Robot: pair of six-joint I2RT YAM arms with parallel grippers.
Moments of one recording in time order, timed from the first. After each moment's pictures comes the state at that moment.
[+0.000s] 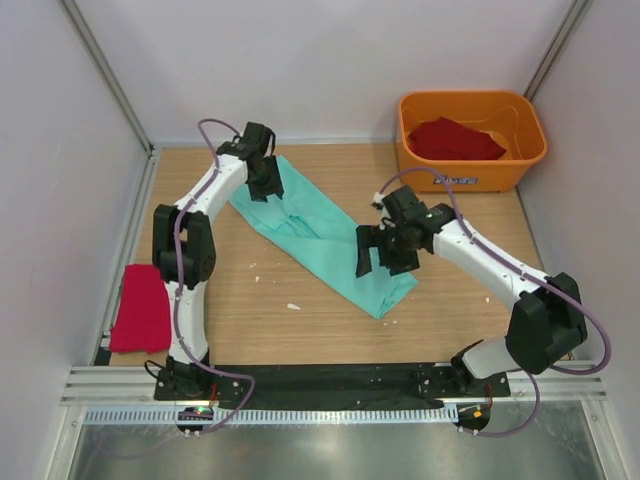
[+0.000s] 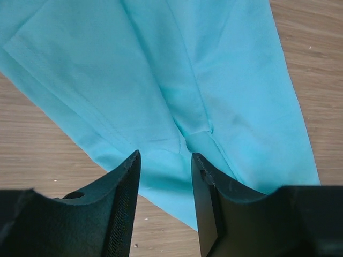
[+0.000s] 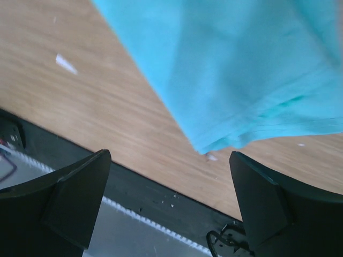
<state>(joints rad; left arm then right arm) -0.29 2.12 1.88 -0.82 -0.01 -0.50 0.57 1.45 1.12 -0.84 -0.24 0.39</state>
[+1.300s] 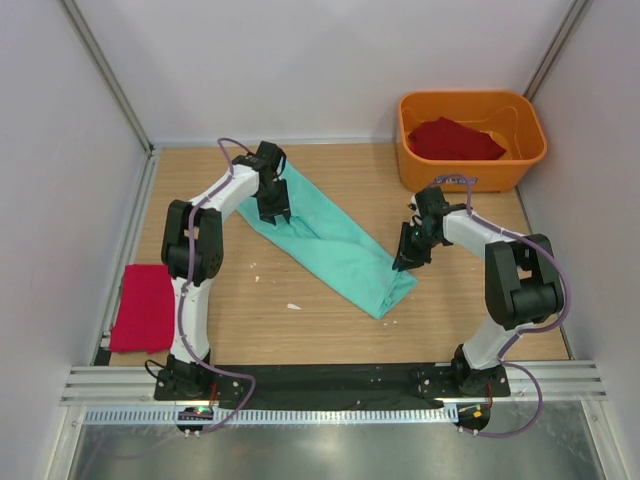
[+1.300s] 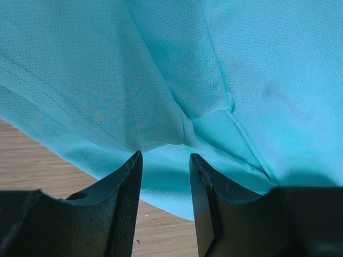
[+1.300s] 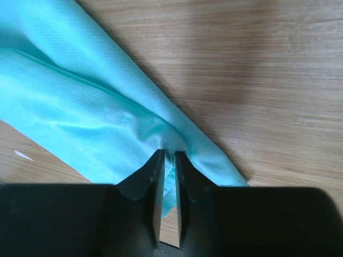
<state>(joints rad) -0.33 2.18 1.79 -0.84 0.07 -0.47 0.20 1.68 1.01 -0.61 -0.29 0.39</state>
